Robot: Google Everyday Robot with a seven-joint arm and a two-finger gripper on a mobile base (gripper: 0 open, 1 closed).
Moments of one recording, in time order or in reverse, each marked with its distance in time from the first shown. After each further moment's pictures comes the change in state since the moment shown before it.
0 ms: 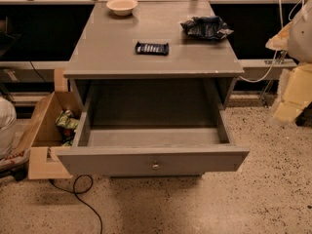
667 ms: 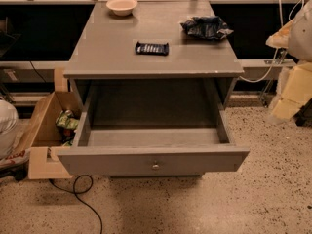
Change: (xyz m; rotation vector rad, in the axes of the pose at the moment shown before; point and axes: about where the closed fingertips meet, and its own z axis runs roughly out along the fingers) arm -0.001 -0.005 0.001 0.020 -0.030 0.009
